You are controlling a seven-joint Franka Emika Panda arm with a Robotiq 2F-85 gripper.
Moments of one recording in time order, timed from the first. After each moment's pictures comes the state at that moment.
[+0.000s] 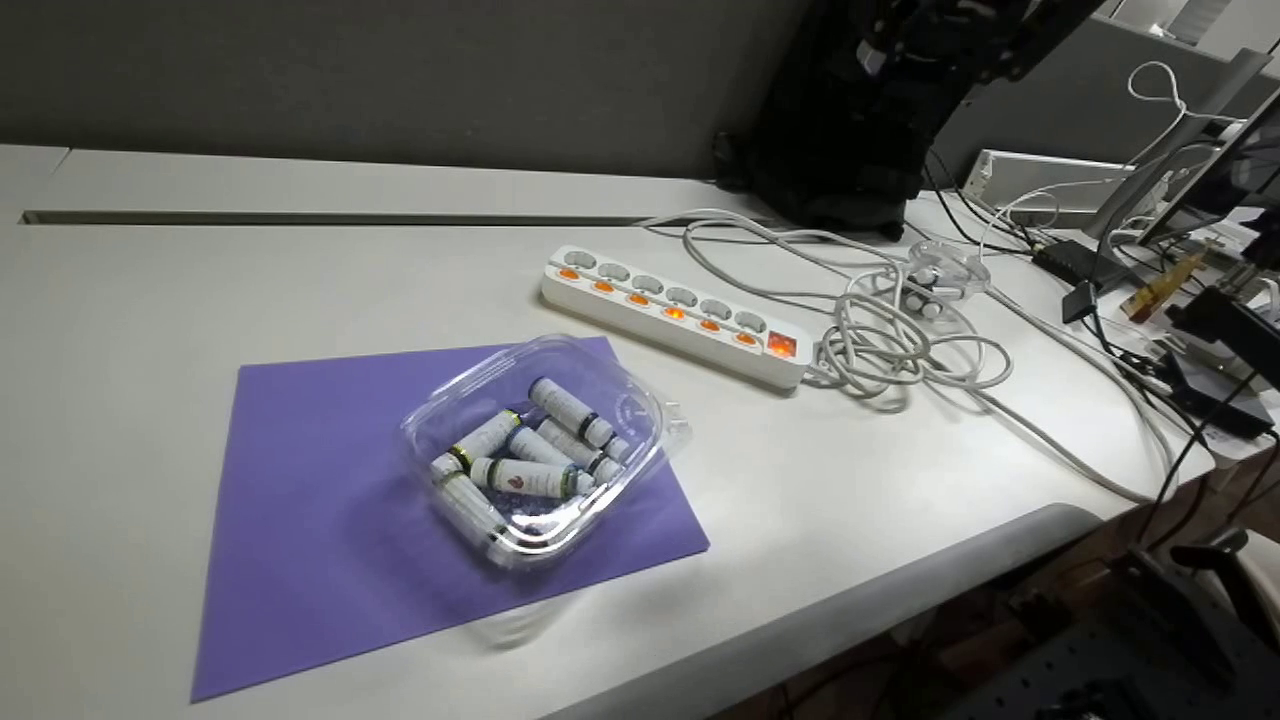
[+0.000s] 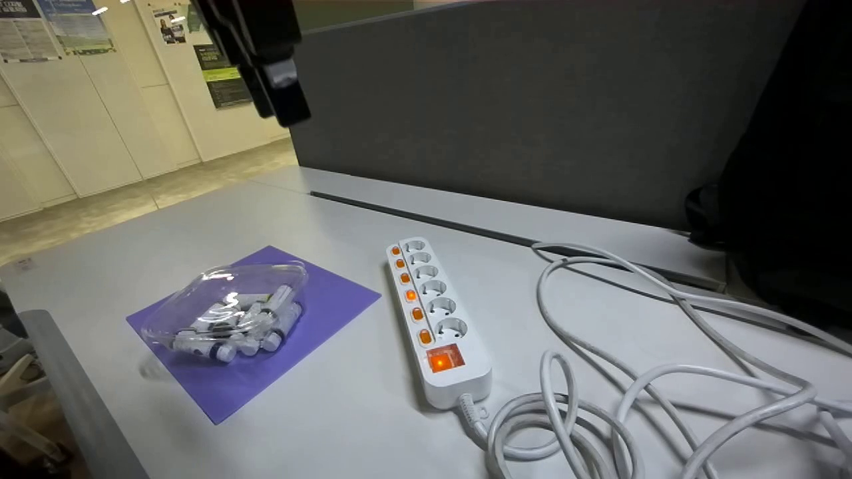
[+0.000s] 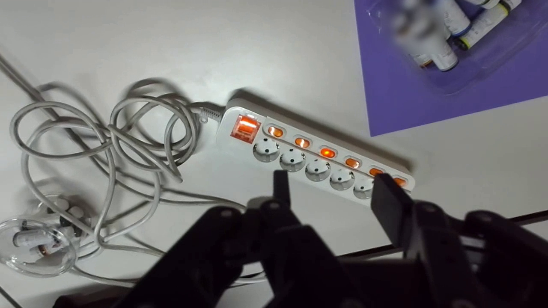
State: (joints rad) arm -0.15 -0.39 0.03 -2.59 0.03 2.38 0.16
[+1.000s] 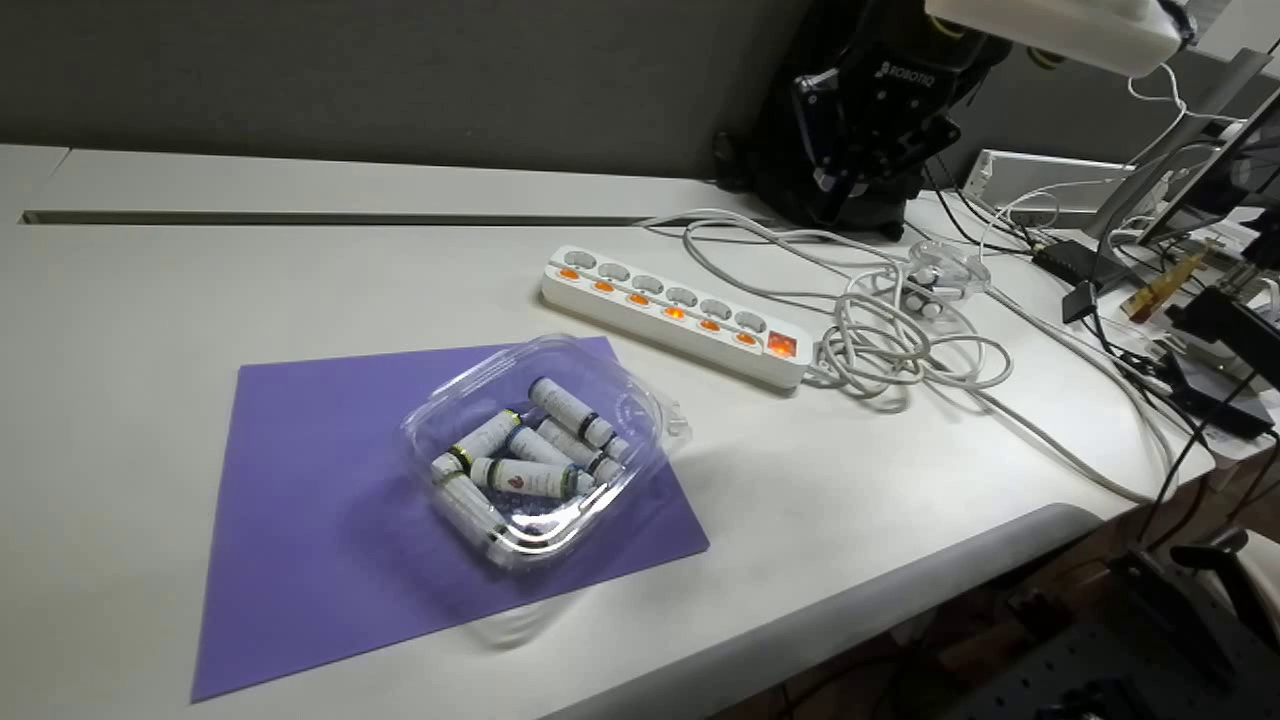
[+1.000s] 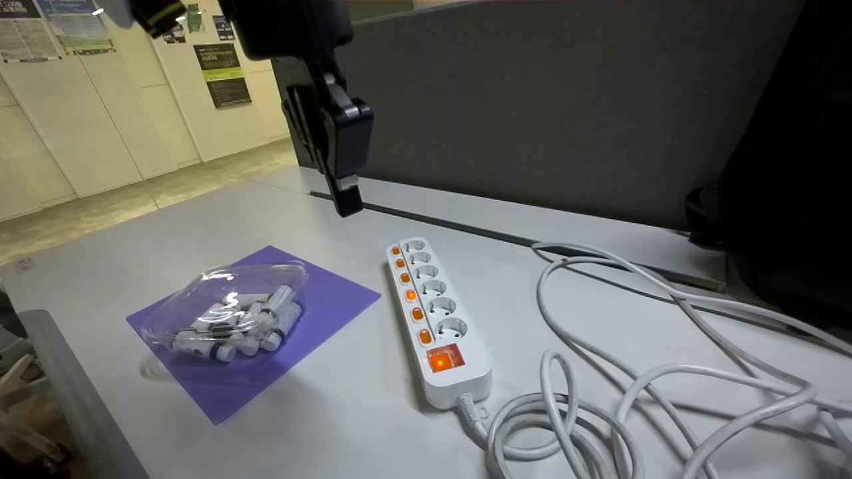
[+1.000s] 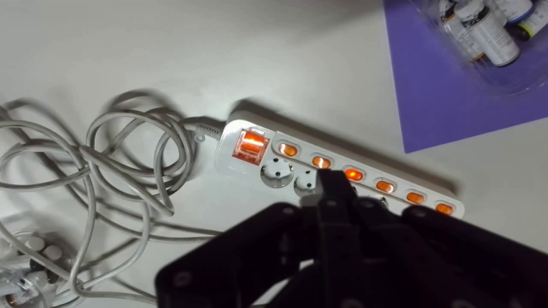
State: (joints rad) arm -0.14 -0.09 0.00 -2.51 0.00 2.50 0.20
